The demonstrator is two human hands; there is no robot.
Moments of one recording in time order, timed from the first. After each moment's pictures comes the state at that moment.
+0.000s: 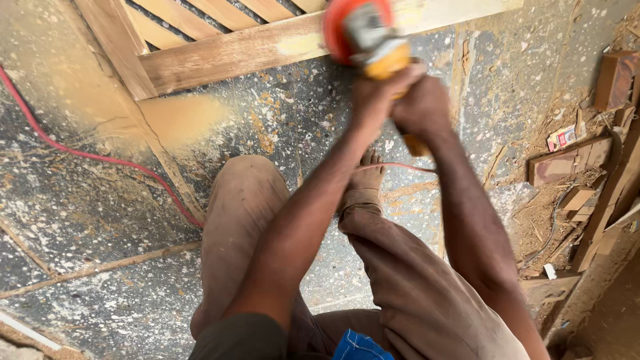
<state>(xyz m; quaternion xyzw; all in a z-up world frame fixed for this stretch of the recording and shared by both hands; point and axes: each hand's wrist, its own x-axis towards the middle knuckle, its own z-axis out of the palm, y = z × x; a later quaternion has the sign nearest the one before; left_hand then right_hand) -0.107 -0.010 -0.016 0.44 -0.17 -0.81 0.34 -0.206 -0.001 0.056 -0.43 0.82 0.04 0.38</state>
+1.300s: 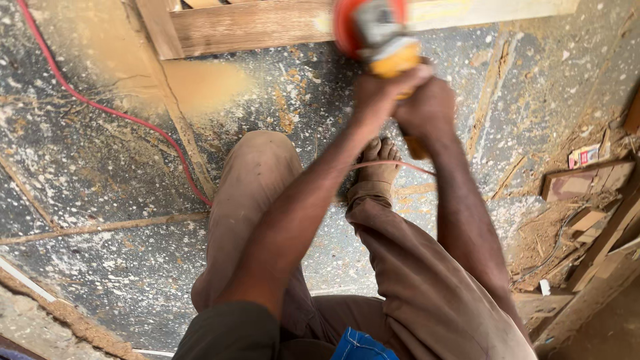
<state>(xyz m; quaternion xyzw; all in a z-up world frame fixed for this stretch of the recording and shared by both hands) -0.060 -0.009 -0.010 0.49 -0.22 -0.79 0.31 -0.165 -0.002 0.054 -0.46 0.80 0.03 0.39</state>
